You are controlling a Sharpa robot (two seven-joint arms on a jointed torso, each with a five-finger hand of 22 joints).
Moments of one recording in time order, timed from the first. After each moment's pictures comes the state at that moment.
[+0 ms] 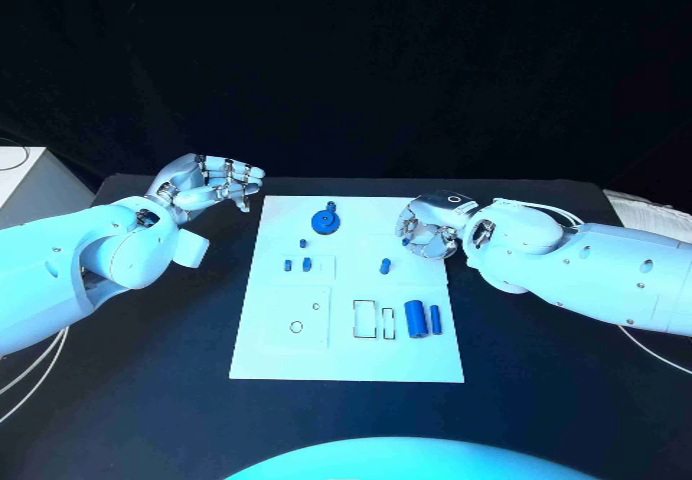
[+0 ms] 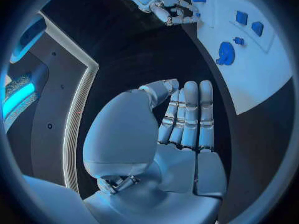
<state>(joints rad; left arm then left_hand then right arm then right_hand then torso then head) 1.20 -0.97 0.01 1.43 -0.31 -0.16 0.33 1.41 -0.17 0.60 -0.04 0.26 0.91 0.21 0.21 0.24 0.78 0.14 0.68 0.19 0.97 0.06 1.13 0.42 0.17 0.79 0.16 1.08 0.61 1.24 -0.76 -0.14 1.42 -1.63 -0.28 -0.07 1.36 -0.27 0.56 0.07 0.27 1.01 0.16 0.21 0.24 1.13 0.09 0.13 0.17 1.47 0.01 1.39 1.29 0.10 1.40 0.10 1.07 1.25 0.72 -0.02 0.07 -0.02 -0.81</state>
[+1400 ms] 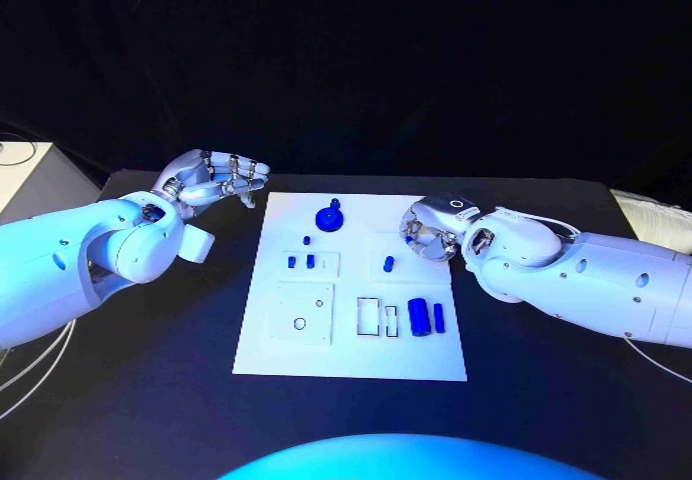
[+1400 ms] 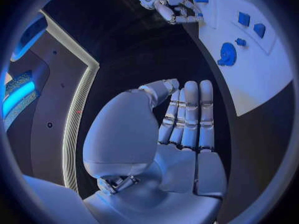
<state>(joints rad) 1.20 -0.97 0.01 1.42 -0.30 -0.15 0.33 1.41 -0.17 0.59 -0.04 0.26 0.90 0.21 0.21 0.24 0.78 0.14 0.68 0.19 0.97 0.06 1.13 0.42 0.17 0.80 0.16 1.08 0.60 1.21 -0.75 -0.14 1.43 -1.69 -0.37 -0.15 1.34 -0.21 0.66 0.01 0.30 1.07 0.14 0.24 0.27 1.24 0.07 0.09 0.11 1.46 -0.01 1.39 1.27 0.10 1.43 0.09 1.13 1.30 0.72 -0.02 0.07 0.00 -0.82</state>
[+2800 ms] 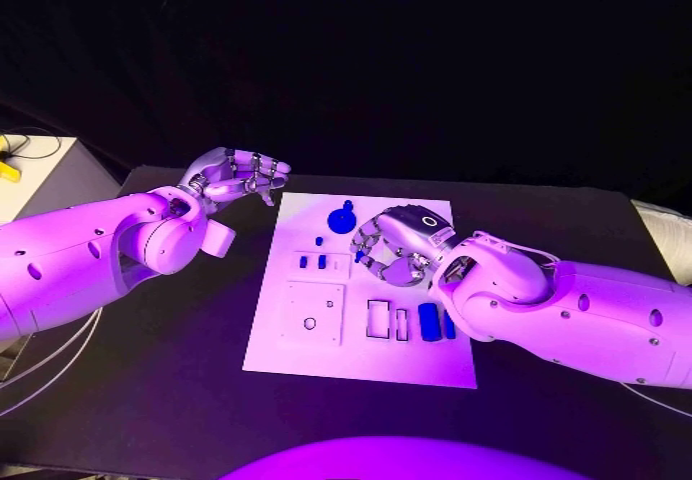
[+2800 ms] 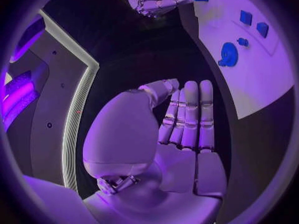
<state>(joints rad) 1.20 -0.94 0.01 1.40 -0.30 -0.15 0.33 1.41 -0.17 0.59 -0.04 0.26 0.90 0.21 0.21 0.24 0.78 0.14 0.68 0.18 0.97 0.06 1.13 0.42 0.17 0.80 0.16 1.08 0.60 1.19 -0.70 -0.14 1.67 -1.64 -0.51 -0.14 1.34 -0.21 0.66 0.01 0.30 1.08 0.14 0.25 0.28 1.25 0.07 0.08 0.11 1.46 -0.01 1.39 1.28 0.10 1.44 0.08 1.16 1.31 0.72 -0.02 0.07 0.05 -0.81</state>
